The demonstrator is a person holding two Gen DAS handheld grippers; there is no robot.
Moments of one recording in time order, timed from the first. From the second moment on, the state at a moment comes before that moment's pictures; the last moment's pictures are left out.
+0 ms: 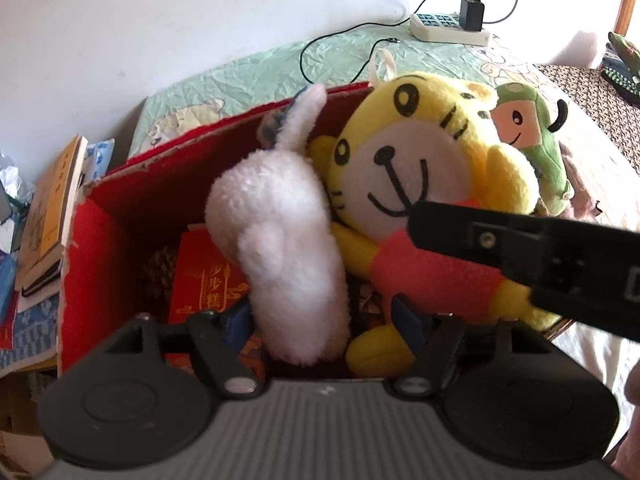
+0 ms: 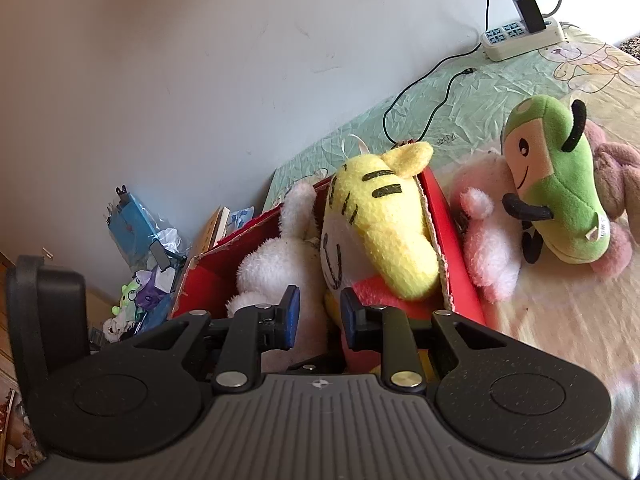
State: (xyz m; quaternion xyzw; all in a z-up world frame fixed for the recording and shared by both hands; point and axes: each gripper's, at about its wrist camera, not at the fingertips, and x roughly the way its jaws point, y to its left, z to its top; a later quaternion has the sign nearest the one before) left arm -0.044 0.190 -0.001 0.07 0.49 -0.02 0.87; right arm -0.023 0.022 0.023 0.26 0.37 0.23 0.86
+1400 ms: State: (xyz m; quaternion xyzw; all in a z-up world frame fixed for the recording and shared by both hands) left arm -0.076 0.201 0.015 0.06 0.48 0.04 0.88; right arm -0.050 0.012 0.024 0.28 0.35 0.22 0.87
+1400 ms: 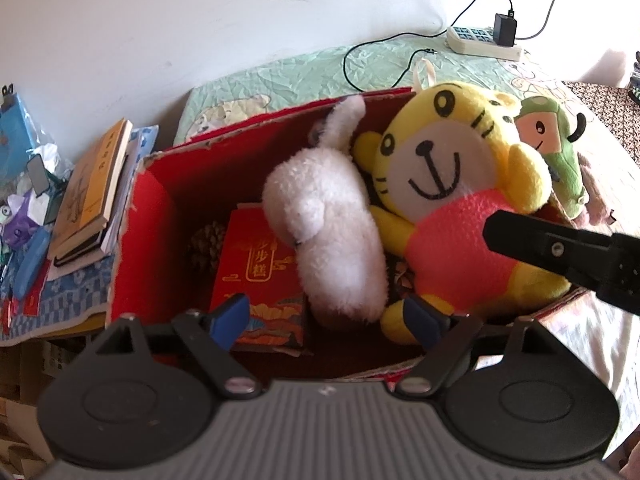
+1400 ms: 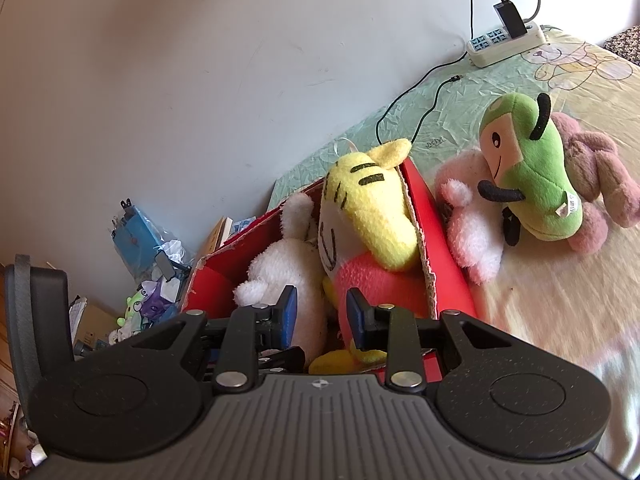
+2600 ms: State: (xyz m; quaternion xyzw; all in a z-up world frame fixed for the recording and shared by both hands) left arm -0.089 0.203 0.033 0.06 0.46 0.05 0.89; right arm -0.064 -0.006 0.031 0.28 0.33 0.22 0.88
